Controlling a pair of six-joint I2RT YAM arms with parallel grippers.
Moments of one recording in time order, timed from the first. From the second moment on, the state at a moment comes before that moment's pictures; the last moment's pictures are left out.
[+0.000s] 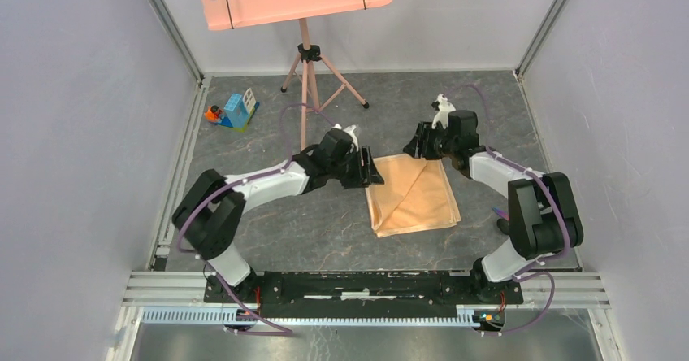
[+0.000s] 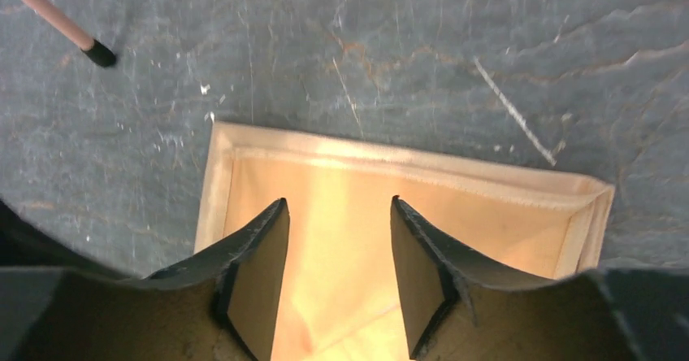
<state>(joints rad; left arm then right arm) -0.75 1.60 0.94 -0.05 0.28 -0.81 0.21 1.58 0.86 0.11 -0.38 0.28</state>
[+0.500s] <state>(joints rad) -0.74 1.98 1.37 -0.32 -0.08 -0.58 0.14 1.63 0.81 0.19 -0.50 0.31</state>
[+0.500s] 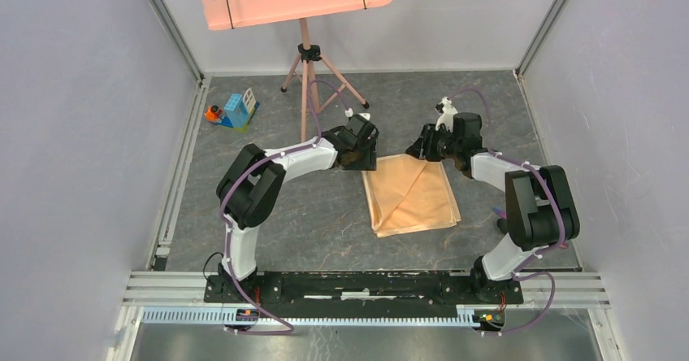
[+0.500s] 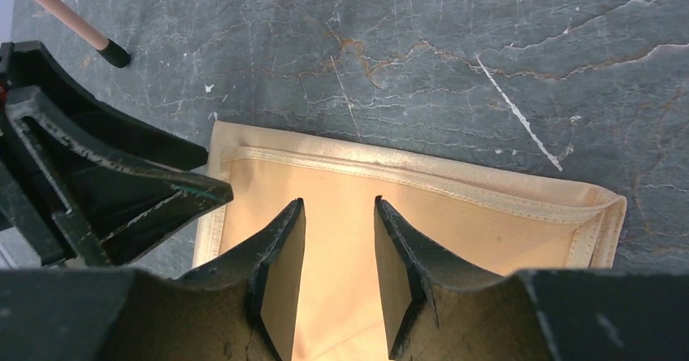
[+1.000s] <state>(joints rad) -0.71 2.04 1.42 -0.37 -0.10 -0.54 0.12 1.70 0.81 0.19 -0.47 0.30</state>
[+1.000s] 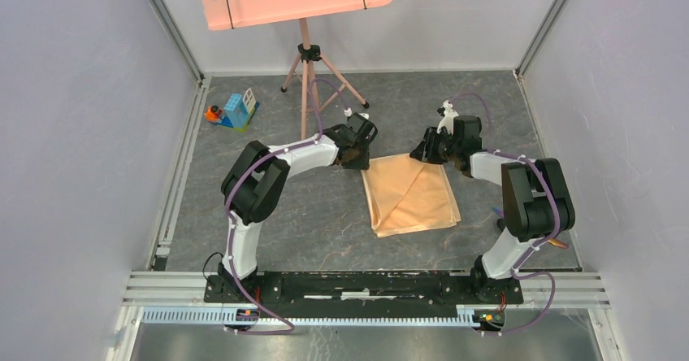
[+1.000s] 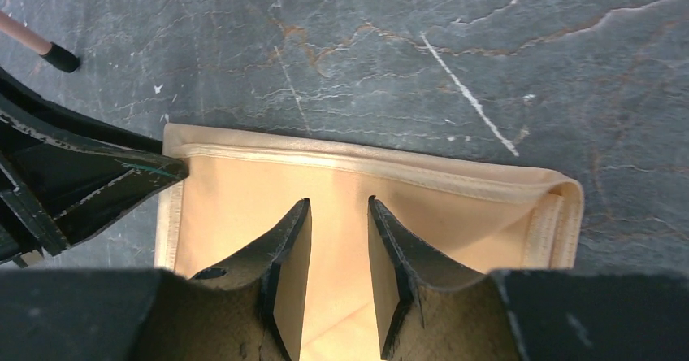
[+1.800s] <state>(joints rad) -0.70 2.05 1.42 -0.34 -0.07 -0.54 0.06 1.73 0.76 0.27 -0.38 0.36</state>
